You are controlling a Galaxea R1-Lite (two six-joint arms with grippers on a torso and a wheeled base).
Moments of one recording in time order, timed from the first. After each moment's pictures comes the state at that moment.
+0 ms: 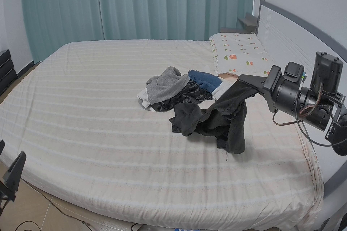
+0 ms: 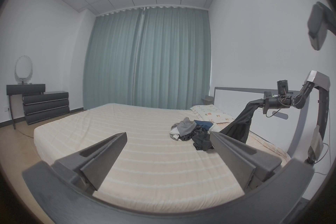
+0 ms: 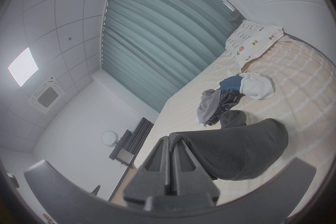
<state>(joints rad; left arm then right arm) -0.02 0.43 -0.30 -0.16 -0.10 -0.07 0.49 1.59 -0.78 -0.78 0.16 0.83</state>
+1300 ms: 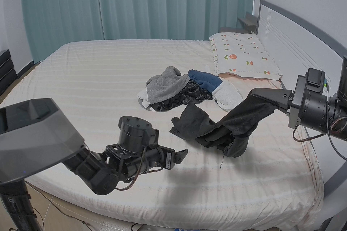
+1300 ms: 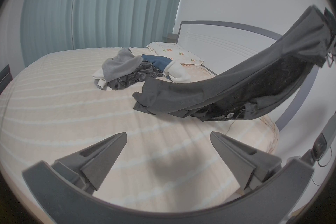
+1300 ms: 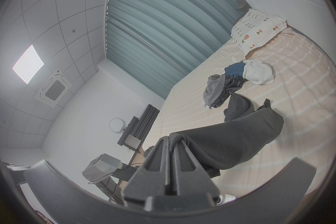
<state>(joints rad) -0.64 2.09 -0.78 -0.82 0.06 -0.21 0.55 1.36 -0.72 -0.56 0.23 0.83</state>
